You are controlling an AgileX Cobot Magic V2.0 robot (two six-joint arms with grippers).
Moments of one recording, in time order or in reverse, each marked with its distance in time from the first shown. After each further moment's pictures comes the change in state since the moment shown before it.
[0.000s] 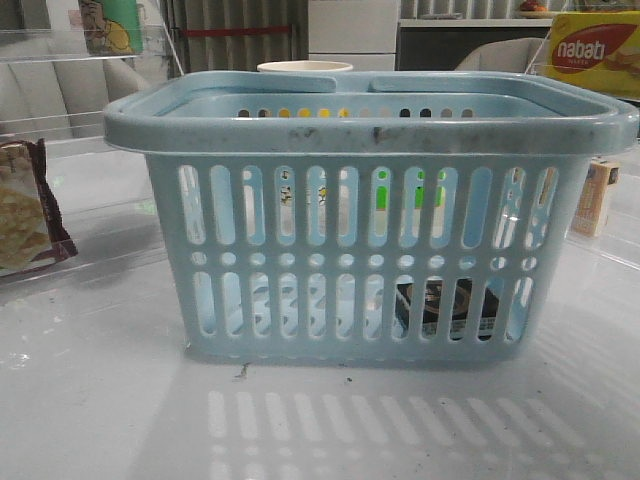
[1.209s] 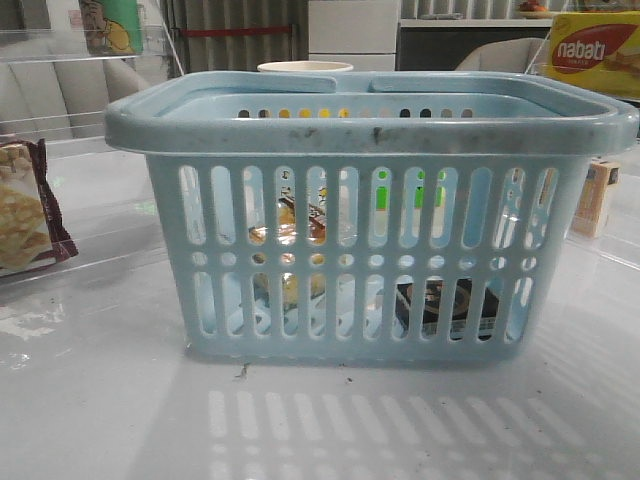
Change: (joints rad) left arm -0.020 -0.382 0.453 0.010 -0.089 0.002; right arm 0.000 0.000 0.000 0.000 0.001 0.000
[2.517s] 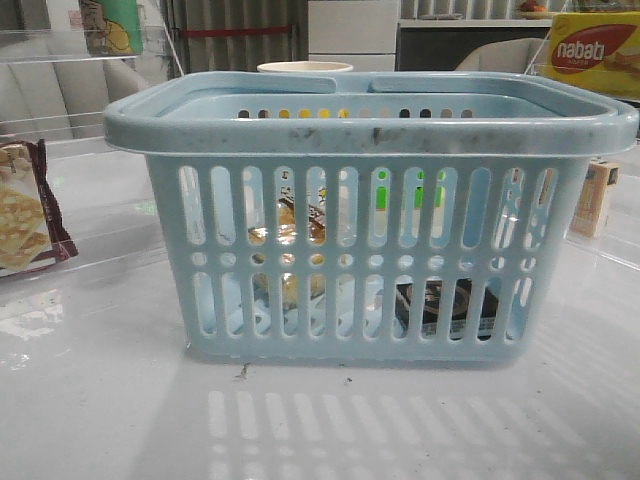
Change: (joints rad) left arm 0.000 -0.466 0.442 0.216 0.017 -0.214; right arm 0.000 -0.377 0.306 -0.004 0.077 -0.006
